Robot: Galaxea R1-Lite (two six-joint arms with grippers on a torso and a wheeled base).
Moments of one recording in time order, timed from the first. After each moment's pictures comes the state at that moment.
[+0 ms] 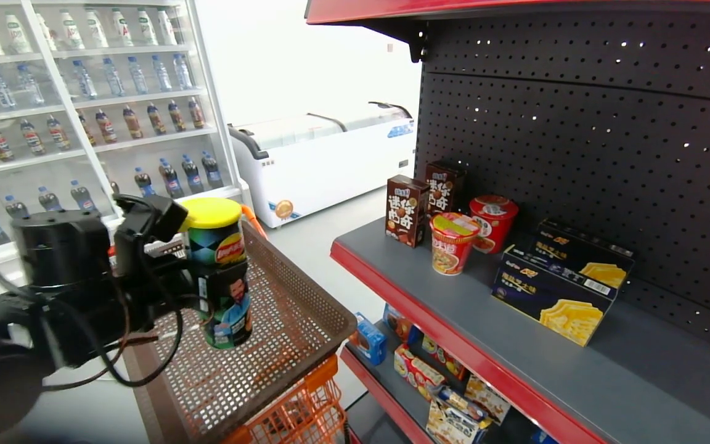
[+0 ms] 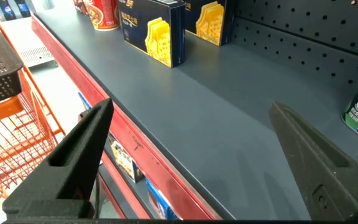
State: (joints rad) left arm -0.16 1.61 -0.57 -0.78 -0.21 0.03; right arm 0.00 0.00 0.00 0.00 0.00 0.00
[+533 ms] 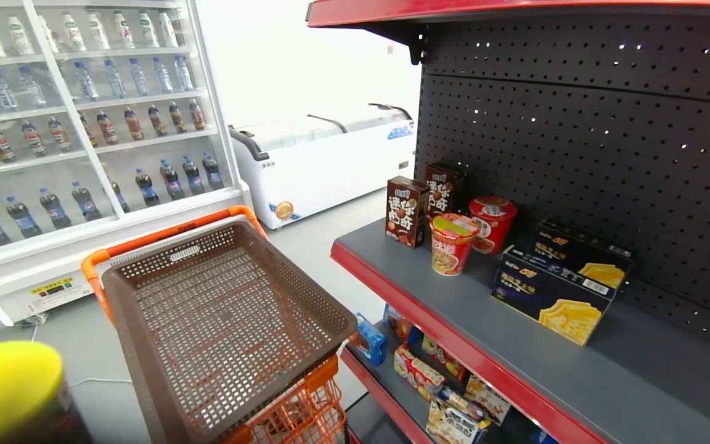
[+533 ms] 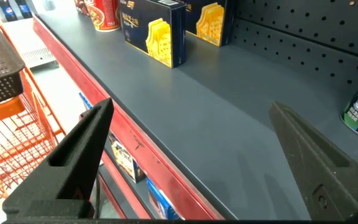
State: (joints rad) left arm -0.27 0.64 -0.39 0.16 -0.09 0.07; right arm 0.00 0.00 0.00 0.00 0.00 0.00
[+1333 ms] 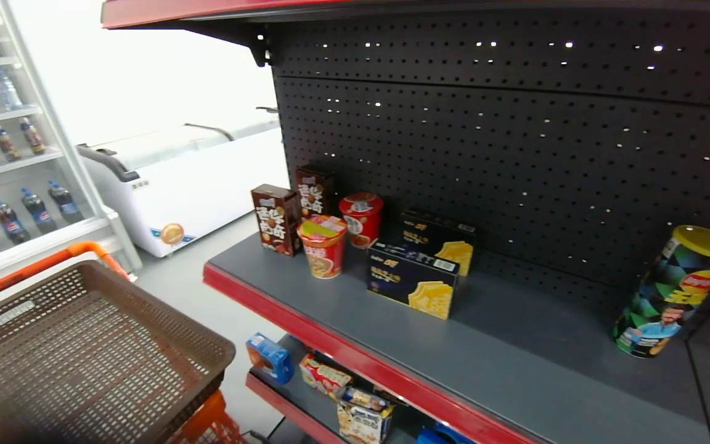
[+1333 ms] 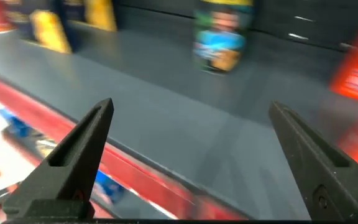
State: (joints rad) left arm -0.28 0.14 -0.35 0.48 0.01 0.08; right arm 0.00 0.00 0.00 0.00 0.00 0.00
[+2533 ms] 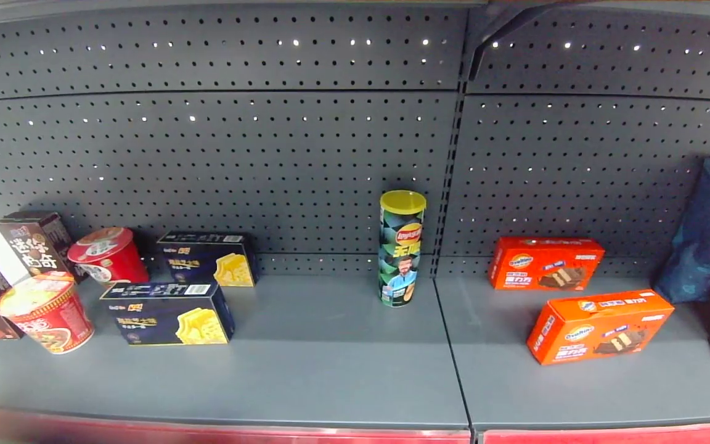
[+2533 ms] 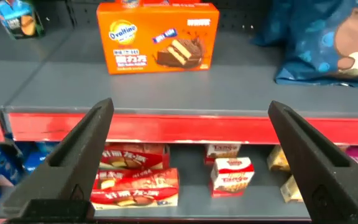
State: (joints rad) left arm -0.27 0.13 -0.34 0.47 0.01 0.06; right arm 0.00 0.01 0.00 0.00 -0.04 -0.04
